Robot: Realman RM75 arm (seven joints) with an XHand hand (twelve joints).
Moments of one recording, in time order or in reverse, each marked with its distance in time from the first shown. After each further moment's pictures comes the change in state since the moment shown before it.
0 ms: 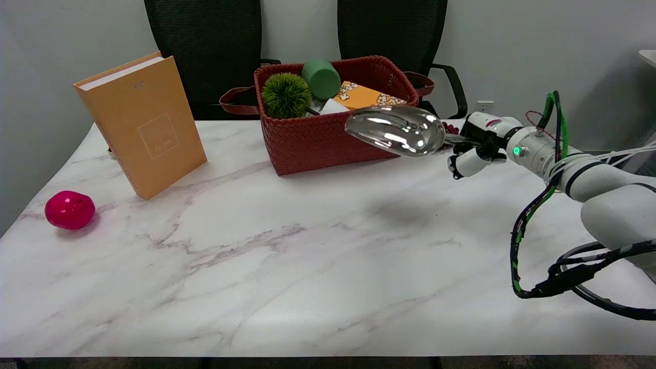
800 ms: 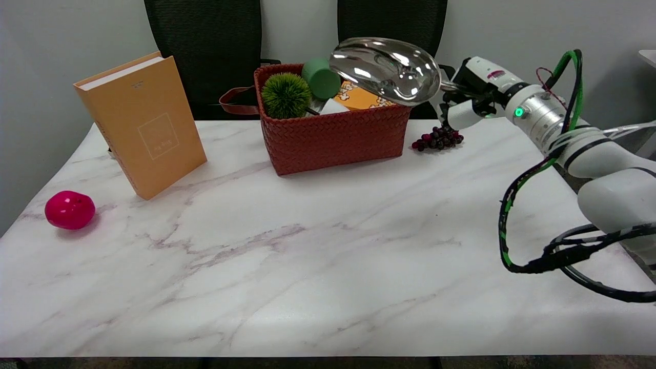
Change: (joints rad) arm 0.083 0.010 -0.024 -0.015 0.076 0.243 0.006
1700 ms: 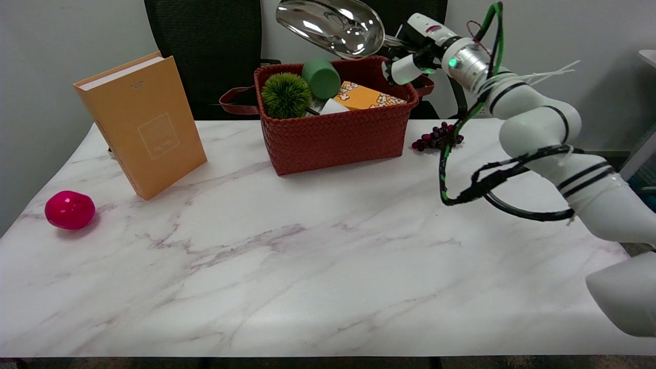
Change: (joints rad) arm 0.595 -0.066 -0.466 -0.445 -0.004 0.119 -0.004
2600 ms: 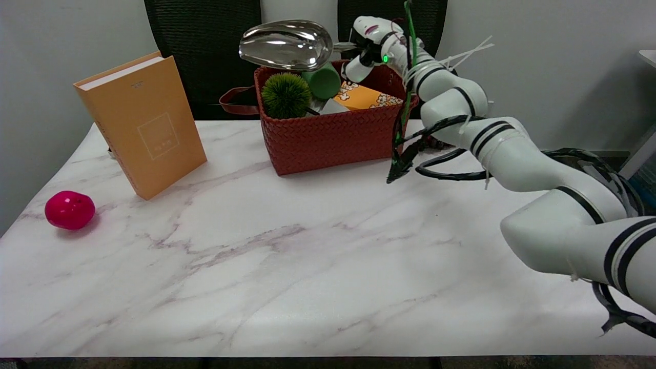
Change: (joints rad) arm 0.396 -0.311 -0.208 -0.646 -0.402 0.196 -0.004
